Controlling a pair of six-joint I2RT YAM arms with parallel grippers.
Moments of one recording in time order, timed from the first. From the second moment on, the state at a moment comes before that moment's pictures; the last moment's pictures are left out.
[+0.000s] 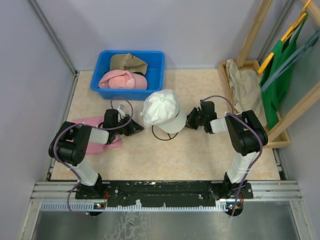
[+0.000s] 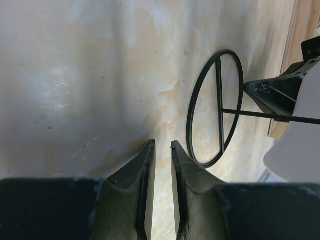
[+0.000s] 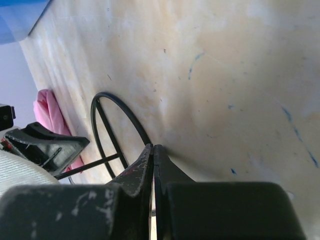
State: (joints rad) left arm -0.27 1.70 0.55 0.54 0.47 -0.82; right arm 0.28 1.81 0.72 0.38 -0.44 0.93
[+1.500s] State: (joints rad) left arm -0.17 1.35 0.49 0.51 0.39 -0.86; right arm 0.19 1.44 0.33 0.73 -0.57 1.17
